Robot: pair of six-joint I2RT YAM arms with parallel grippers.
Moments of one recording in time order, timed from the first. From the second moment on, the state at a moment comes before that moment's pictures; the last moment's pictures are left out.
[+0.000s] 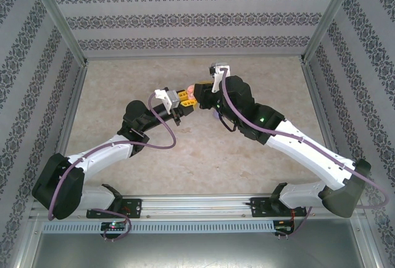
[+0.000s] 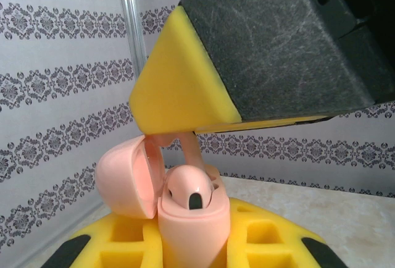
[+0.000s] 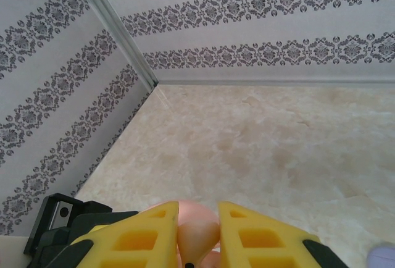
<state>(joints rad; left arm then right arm) -0.55 1.30 0.69 0.84 0.52 0.02 0.86 1.27 1.31 -0.34 0.22 0.49</state>
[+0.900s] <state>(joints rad) -0.55 1.30 0.69 0.78 0.49 0.03 0.86 1.32 1.32 -0.35 0.24 0.44</state>
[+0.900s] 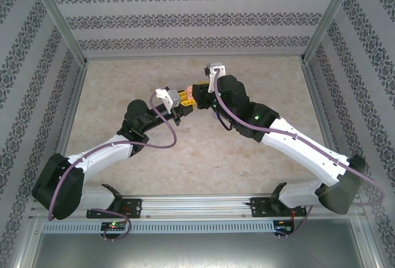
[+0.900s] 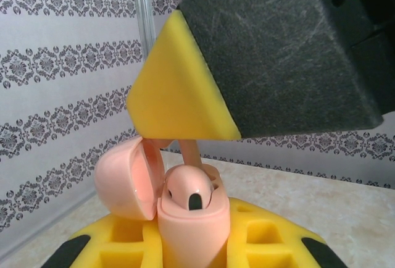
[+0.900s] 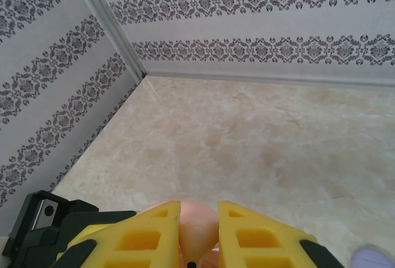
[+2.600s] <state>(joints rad) -0.57 1.19 0.72 0.66 0.46 0.18 0.93 1.25 1.24 -0.22 0.31 0.41</state>
